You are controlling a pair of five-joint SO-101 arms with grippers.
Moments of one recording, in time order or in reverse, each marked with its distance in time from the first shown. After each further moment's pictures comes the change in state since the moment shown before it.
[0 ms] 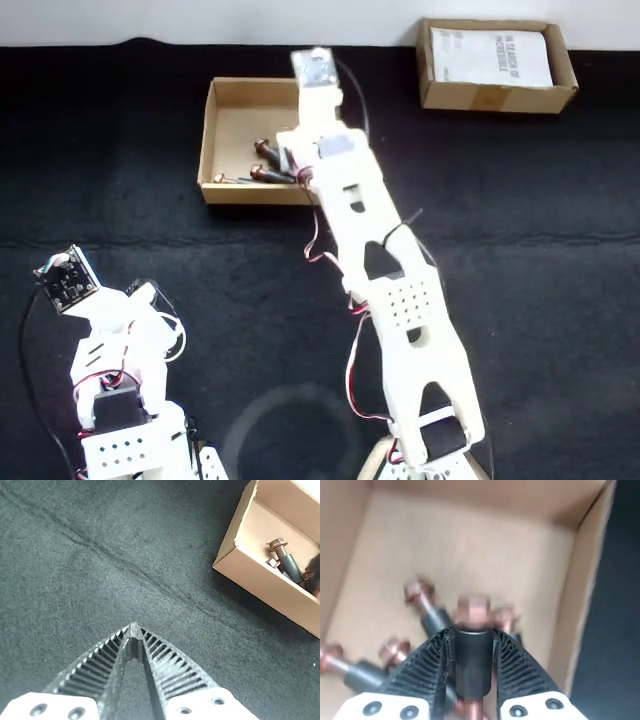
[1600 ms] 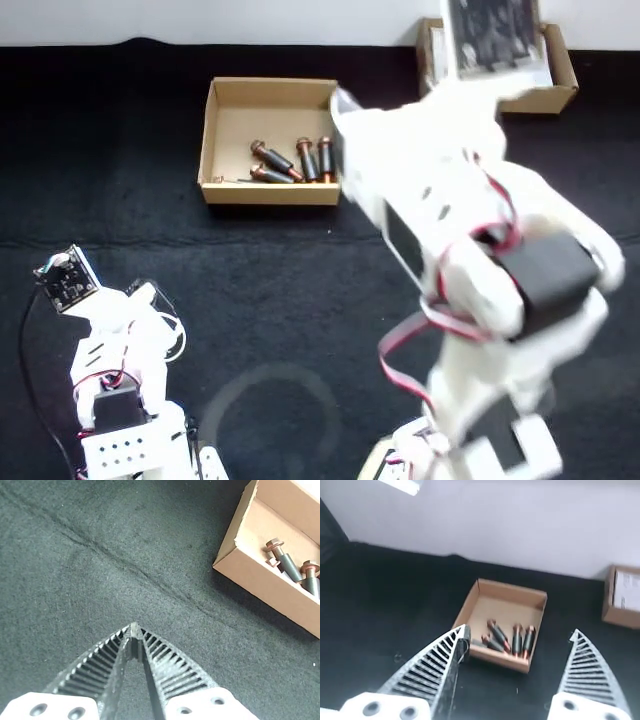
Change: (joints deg) left arm 0.0 0.0 0.1 0.0 0.0; right arm -3.0 -70.3 -4.7 47.8 0.0
